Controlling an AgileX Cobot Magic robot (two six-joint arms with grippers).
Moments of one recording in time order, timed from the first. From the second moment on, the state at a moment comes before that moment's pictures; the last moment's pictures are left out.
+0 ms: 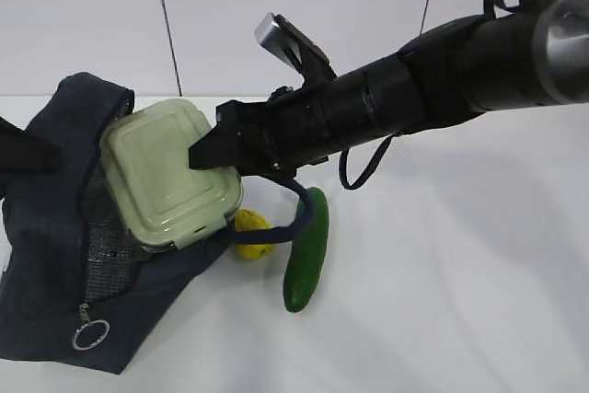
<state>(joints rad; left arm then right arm) 0.05 1.27 -0.76 -1.03 0.89 0.68 0.47 1.95 -1.29 1.44 0.71 -0.99</state>
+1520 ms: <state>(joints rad) 0.05 1.47 -0.76 -1.33 1.05 0.91 0.48 2.03 -1.34 1.52 0.84 -1.00</state>
